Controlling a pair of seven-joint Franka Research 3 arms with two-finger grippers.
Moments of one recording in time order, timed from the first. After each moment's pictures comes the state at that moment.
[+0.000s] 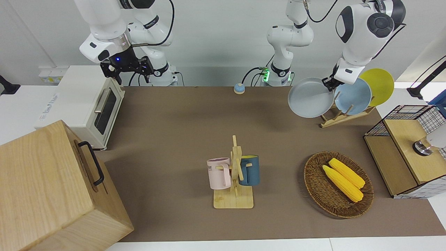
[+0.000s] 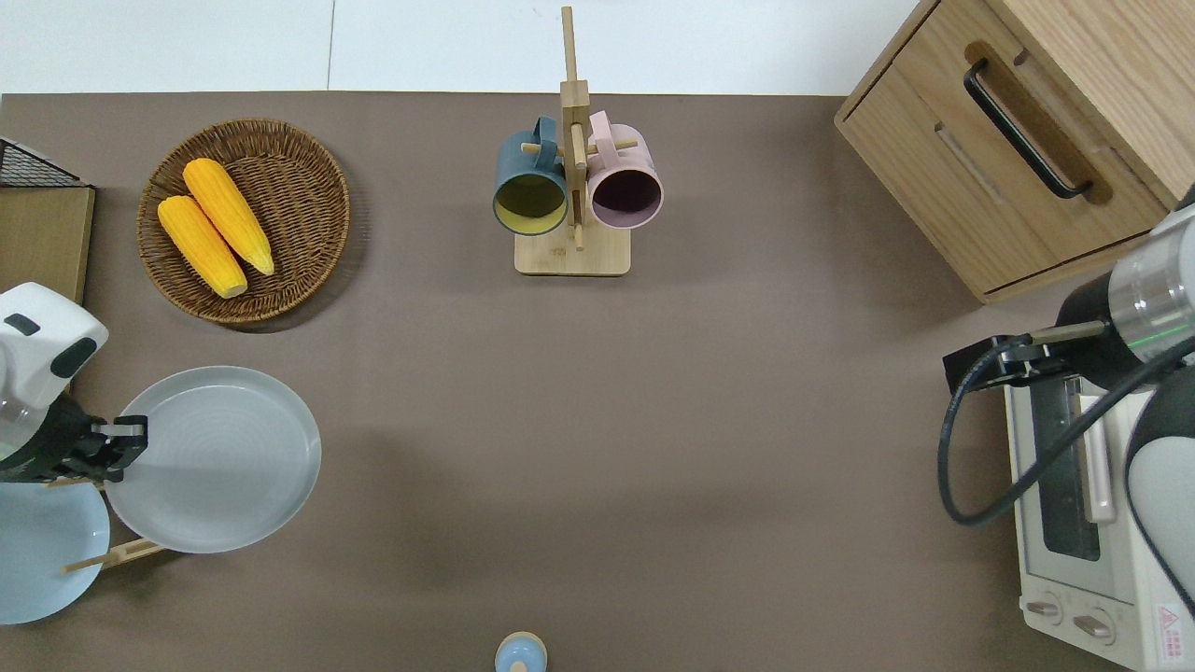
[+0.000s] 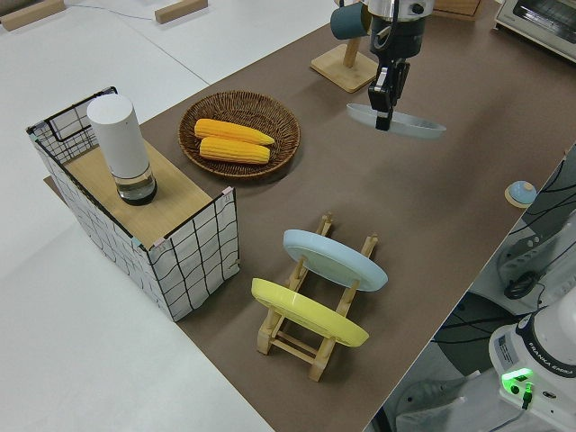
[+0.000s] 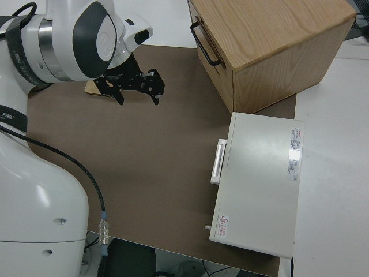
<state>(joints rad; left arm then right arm) -0.12 -0.11 0.12 -1.85 0.18 1.48 -0.20 -0.26 0.02 0.38 -1.48 -0.03 1.38 0.04</state>
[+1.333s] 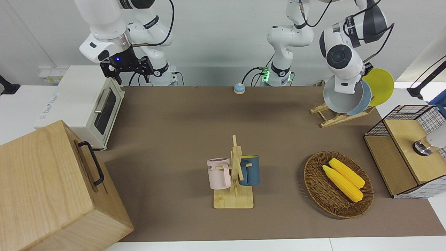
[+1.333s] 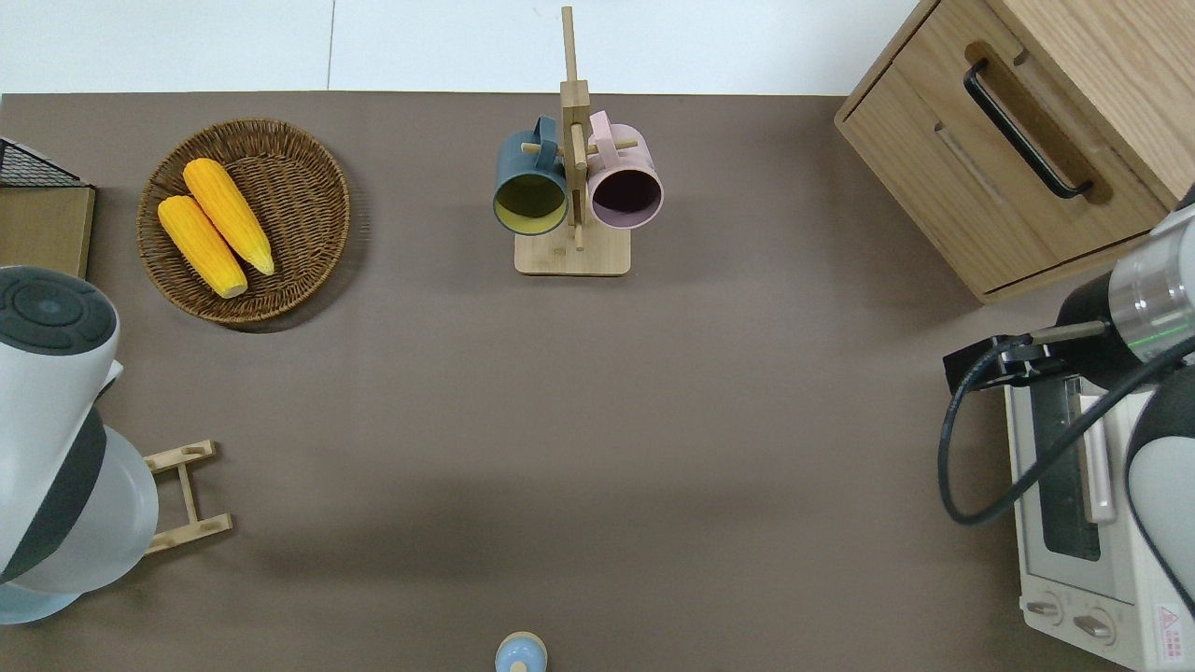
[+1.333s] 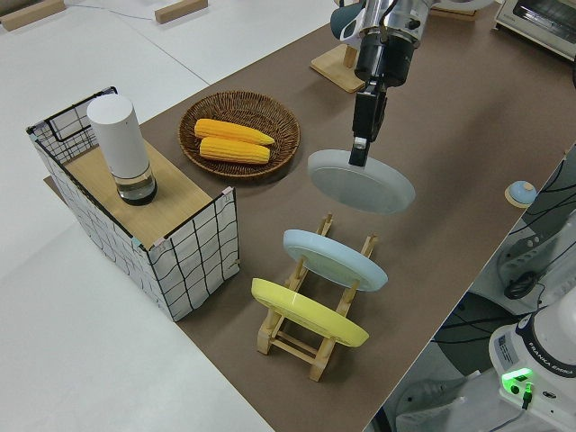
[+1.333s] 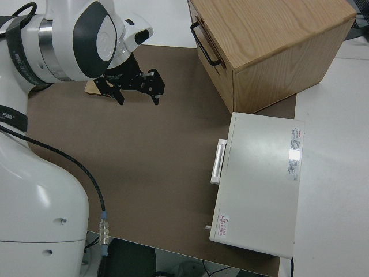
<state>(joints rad) -0.13 -0.08 0.05 -1.98 0.76 1.39 -0.39 -0.26 0.02 0.38 -1.48 -0.03 1.38 0.04</state>
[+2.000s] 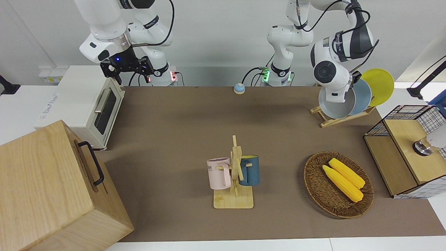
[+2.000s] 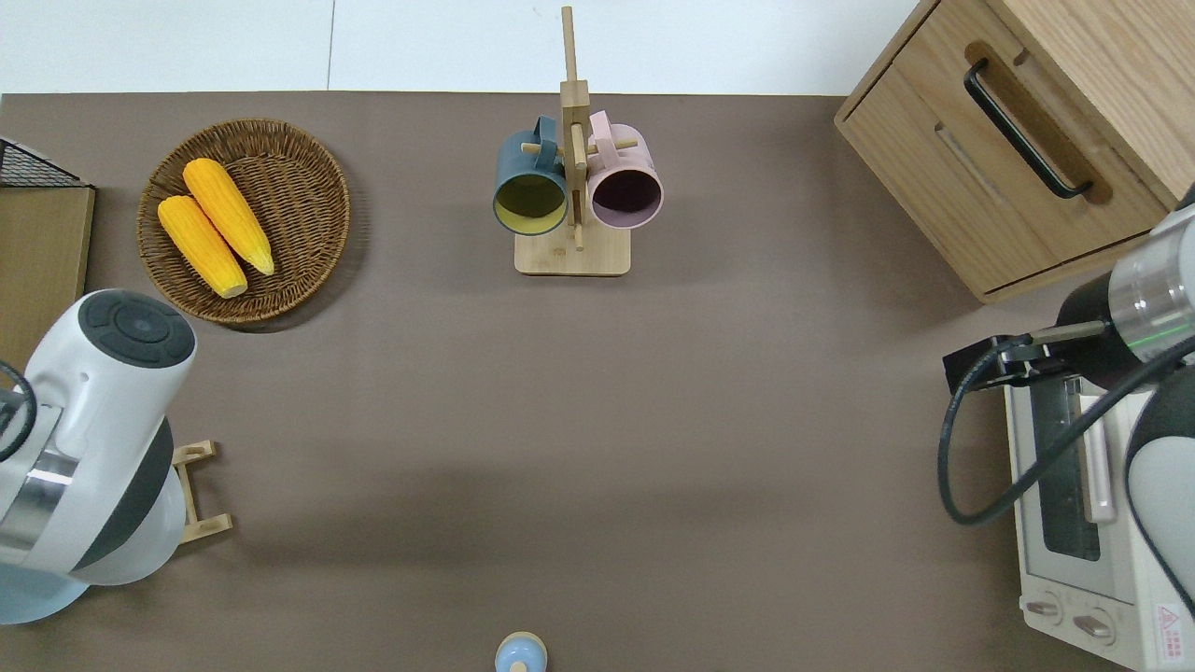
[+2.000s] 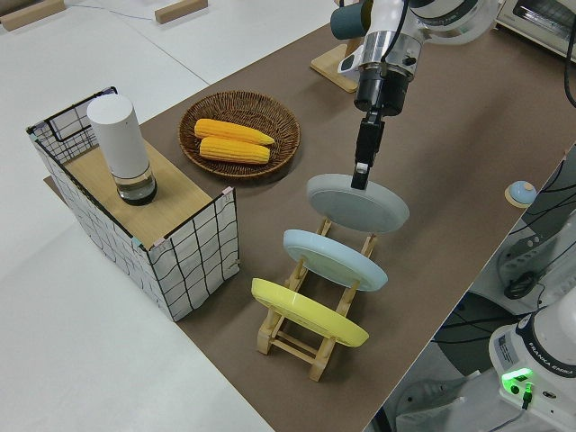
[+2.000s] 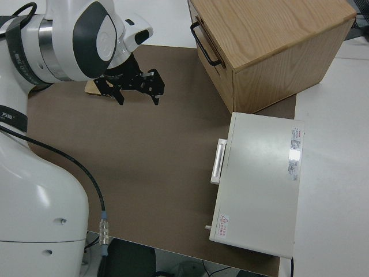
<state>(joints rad) -0.15 -0.05 0.05 -2.07 0.77 1.44 -0.57 -0.26 0.02 0.38 -1.48 -0.03 1.38 0.04</state>
